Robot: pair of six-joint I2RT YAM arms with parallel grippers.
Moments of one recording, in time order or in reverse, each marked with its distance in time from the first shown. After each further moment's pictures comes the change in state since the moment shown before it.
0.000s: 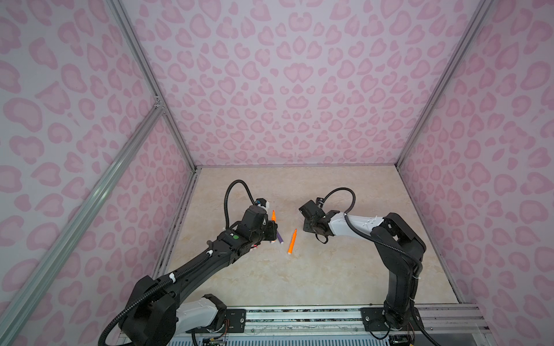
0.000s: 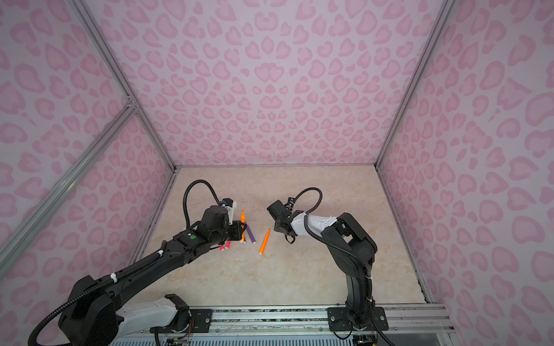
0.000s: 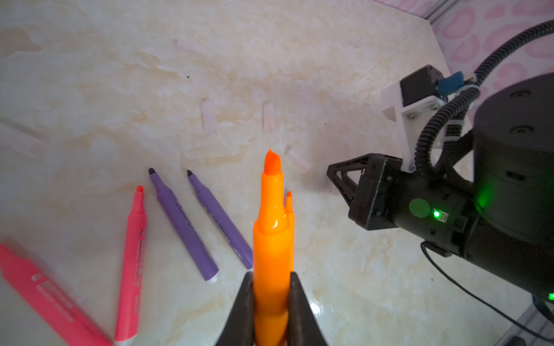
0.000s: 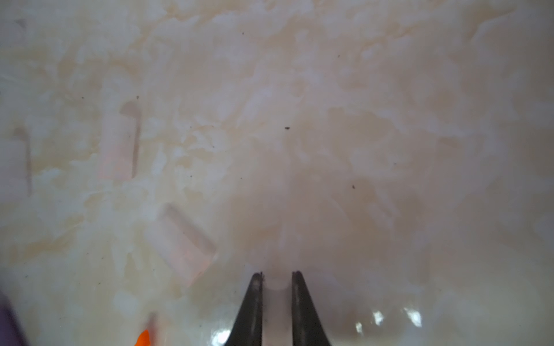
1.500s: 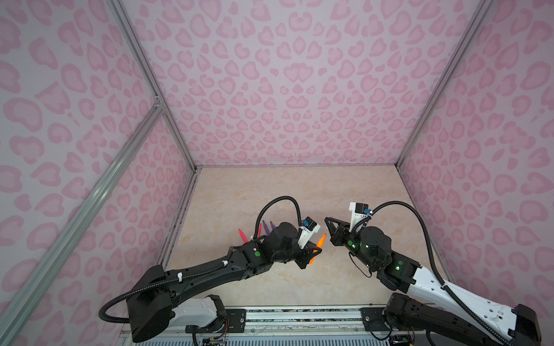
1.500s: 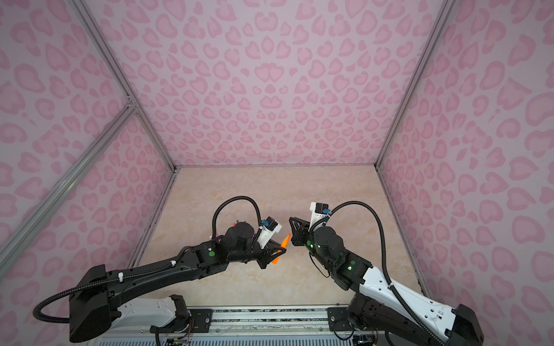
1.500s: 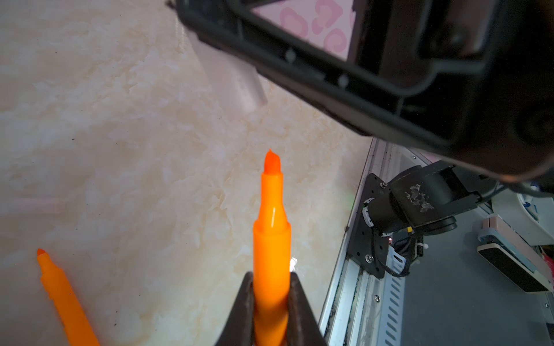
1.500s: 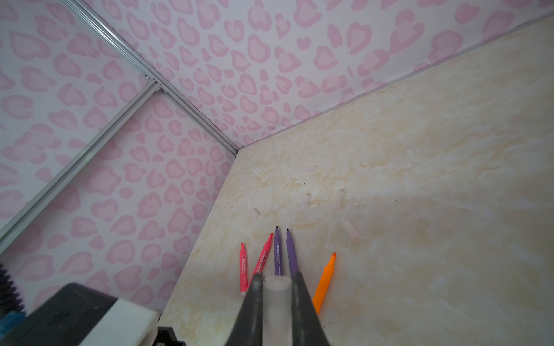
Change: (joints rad) left arm -0.395 0.050 0.047 0.188 0.161 0.206; right arm 0.171 -1.025 -0.555 0.380 -0.032 -0.066
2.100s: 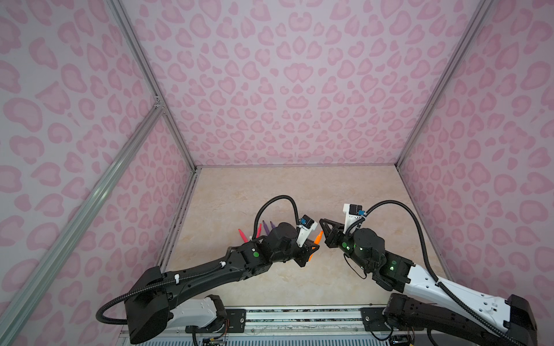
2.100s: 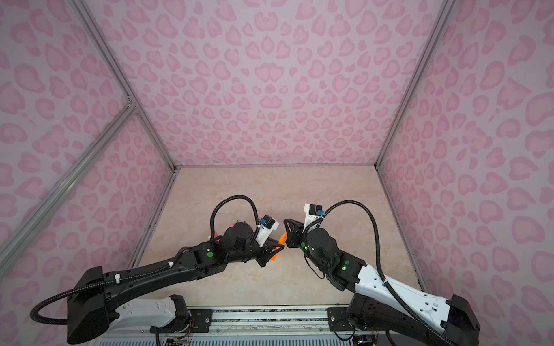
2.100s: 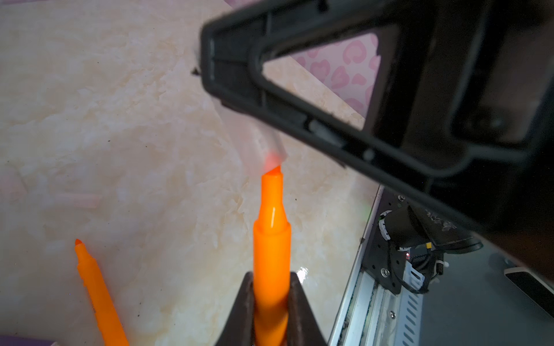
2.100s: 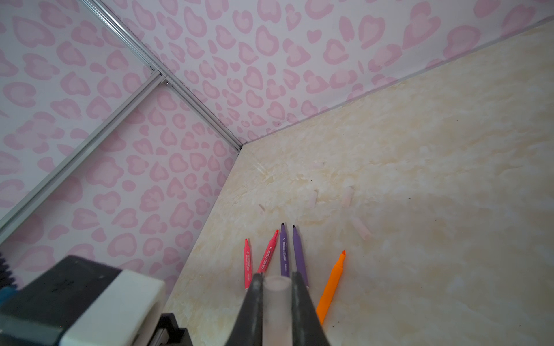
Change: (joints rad) left arm 0.000 -0.024 0.000 -0.010 -0.082 -0.014; right arm 0.068 0.052 0.011 0.038 0.053 0.000
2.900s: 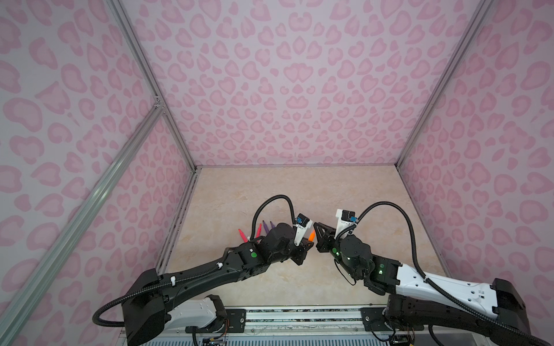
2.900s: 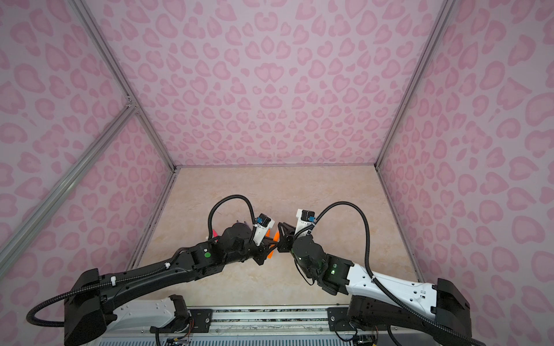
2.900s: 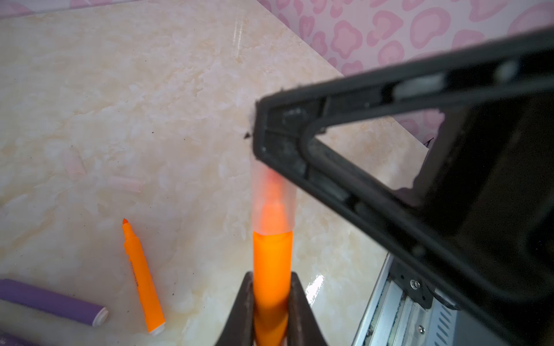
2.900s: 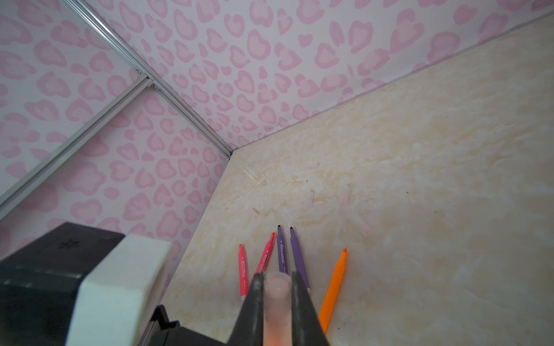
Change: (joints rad) left arm 0.008 -0.018 -0.003 -0.058 -0.112 -0.013; right arm 0.171 0.111 0.017 0.055 0.237 0.046
